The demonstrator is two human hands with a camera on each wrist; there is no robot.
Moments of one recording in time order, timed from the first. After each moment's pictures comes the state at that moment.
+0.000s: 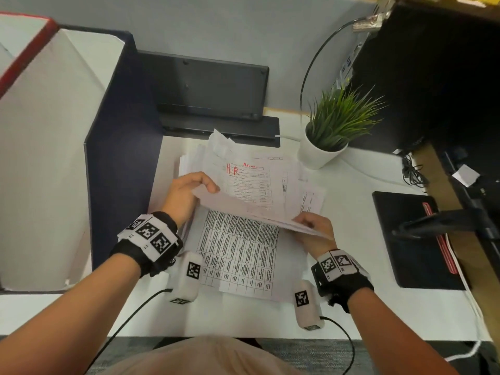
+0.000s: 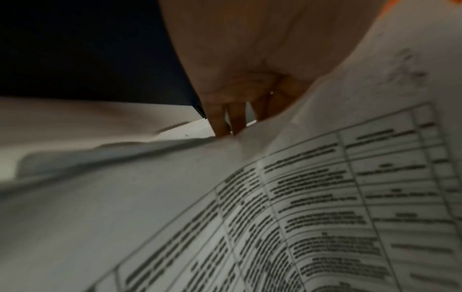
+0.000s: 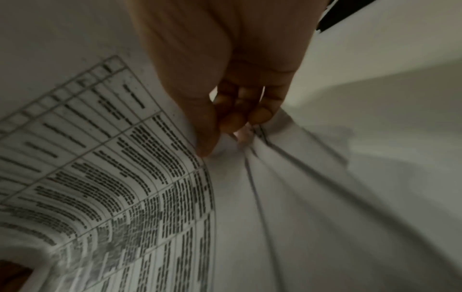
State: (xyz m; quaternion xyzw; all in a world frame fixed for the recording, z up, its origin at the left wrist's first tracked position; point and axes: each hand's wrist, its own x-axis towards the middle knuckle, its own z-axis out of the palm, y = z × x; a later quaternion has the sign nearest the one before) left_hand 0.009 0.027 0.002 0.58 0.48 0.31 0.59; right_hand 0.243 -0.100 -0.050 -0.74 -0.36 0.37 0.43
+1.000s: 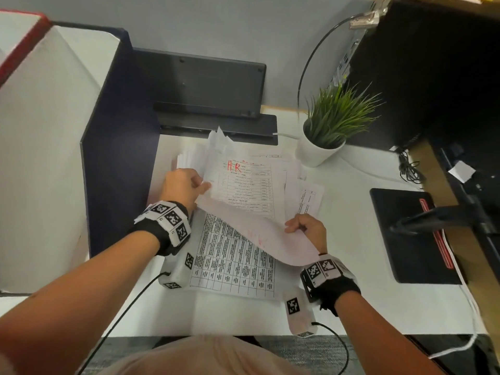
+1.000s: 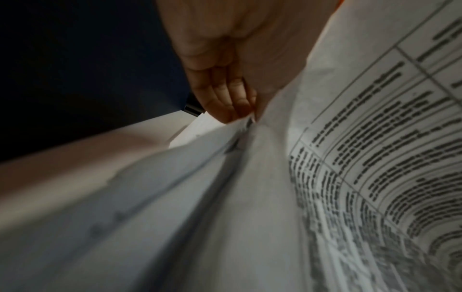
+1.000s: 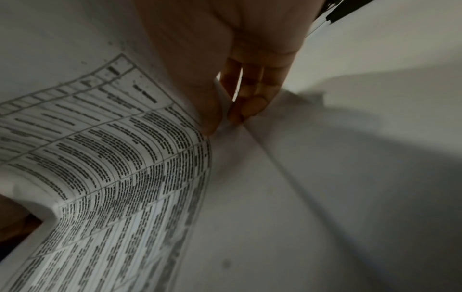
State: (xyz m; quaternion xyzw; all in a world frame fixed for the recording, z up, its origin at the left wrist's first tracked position) left_hand 0.012 0.050 -0.017 0.70 0.61 0.18 0.32; right_hand 0.226 -0.101 -0.061 -0.69 -0.13 0.45 0.55
